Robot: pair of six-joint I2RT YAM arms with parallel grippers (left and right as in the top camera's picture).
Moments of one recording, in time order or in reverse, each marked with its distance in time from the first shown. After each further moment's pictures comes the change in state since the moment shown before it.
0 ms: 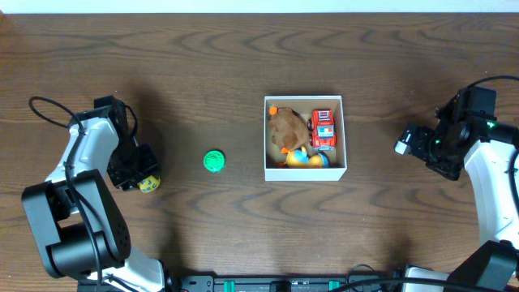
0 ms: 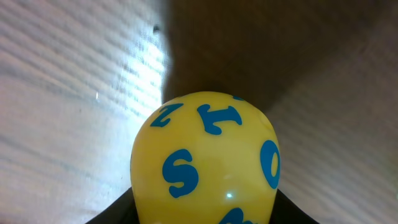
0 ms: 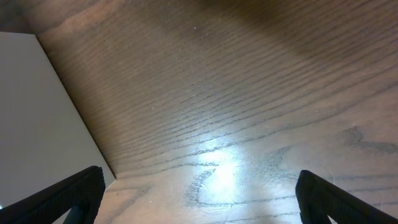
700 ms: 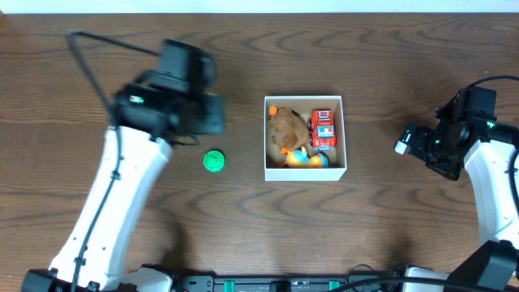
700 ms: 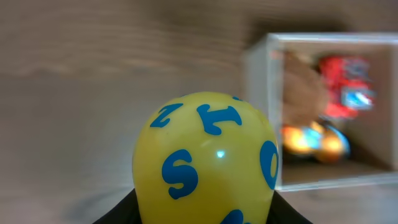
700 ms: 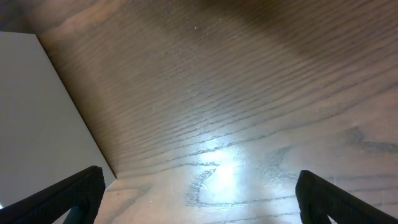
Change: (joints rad) left arm -0.614 -0.281 0.439 -0.100 0.005 -0.011; right arm 0.000 0.000 0.000 0.000 -0.002 0.000
